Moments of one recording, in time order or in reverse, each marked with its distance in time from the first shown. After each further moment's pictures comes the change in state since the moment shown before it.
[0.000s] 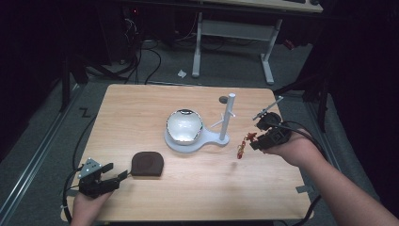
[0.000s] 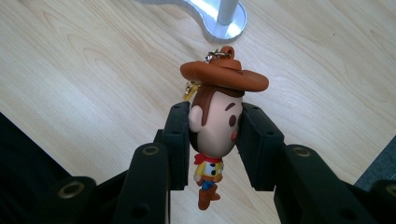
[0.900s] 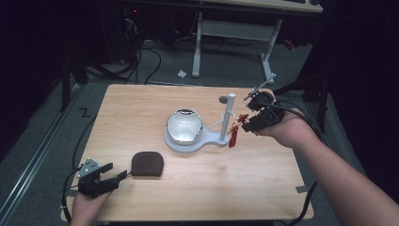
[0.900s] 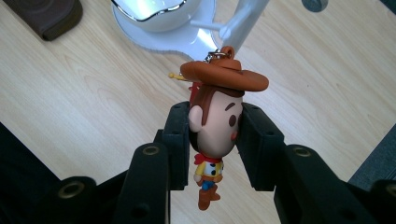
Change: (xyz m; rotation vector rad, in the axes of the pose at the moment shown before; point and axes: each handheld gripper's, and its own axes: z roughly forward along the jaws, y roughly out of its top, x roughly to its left) left arm 0.002 0.000 -0.001 -0.006 -0.004 -0.008; right arm 0.009 0.049 -0.034 -0.057 -0.030 -0.053
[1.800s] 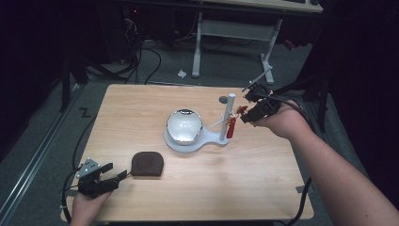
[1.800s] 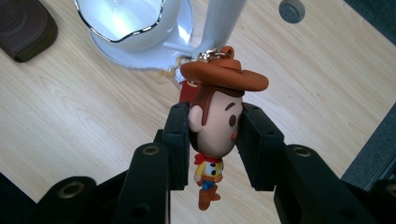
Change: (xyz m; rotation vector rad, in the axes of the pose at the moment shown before) left arm 0.001 0.000 0.000 0.000 -0.006 -0.003; right arm -0.017 0.017 0.012 -0.006 -0.038 0.043
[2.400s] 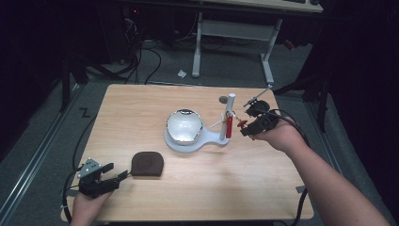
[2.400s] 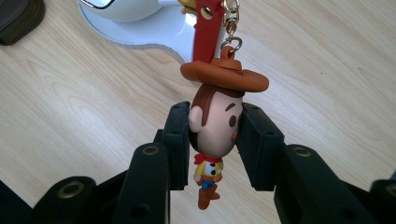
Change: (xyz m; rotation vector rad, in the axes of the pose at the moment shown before) left arm -0.001 0.000 0.001 0.006 -0.001 0.008; right arm -0.006 -0.033 0.048 0.011 0.065 0.045
